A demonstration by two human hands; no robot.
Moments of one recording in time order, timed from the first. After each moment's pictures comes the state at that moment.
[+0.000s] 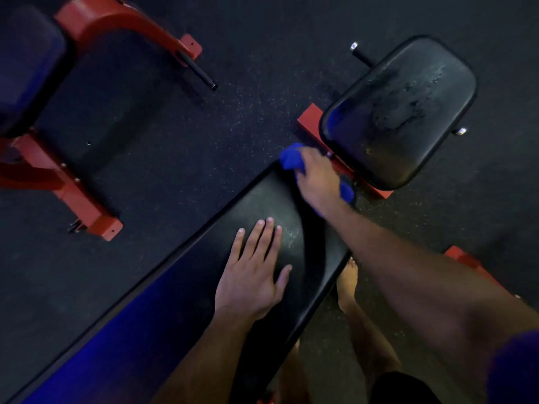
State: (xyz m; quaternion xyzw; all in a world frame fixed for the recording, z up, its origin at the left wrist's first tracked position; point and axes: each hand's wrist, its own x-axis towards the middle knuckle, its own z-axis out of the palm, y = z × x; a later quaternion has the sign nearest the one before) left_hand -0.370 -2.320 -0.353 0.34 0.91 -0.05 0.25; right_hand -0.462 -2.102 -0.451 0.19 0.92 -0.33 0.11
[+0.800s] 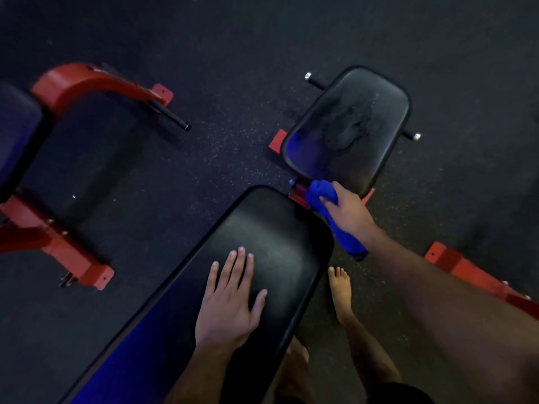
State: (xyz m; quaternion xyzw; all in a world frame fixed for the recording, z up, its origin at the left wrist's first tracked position) left_hand -0.368 -2.320 -0.355 0.35 0.91 -0.06 0.22; right_hand -0.378 -1.992 -0.431 0.31 0.85 -0.41 0.15
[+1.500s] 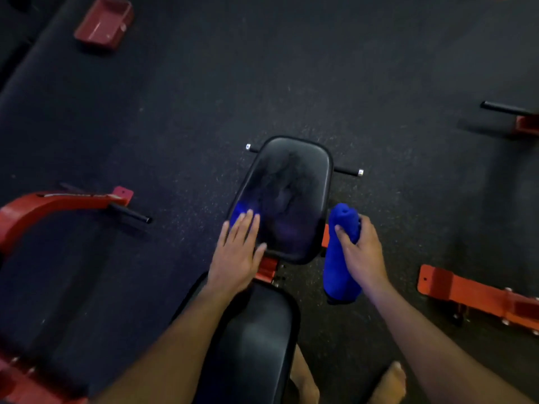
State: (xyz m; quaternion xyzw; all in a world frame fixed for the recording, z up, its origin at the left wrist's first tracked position) left_hand -0.517 -2.089 -0.423 0.50 0.86 0.05 0.11; right_hand -0.321 -1.900 -0.393 0.55 0.65 -0.51 -0.11
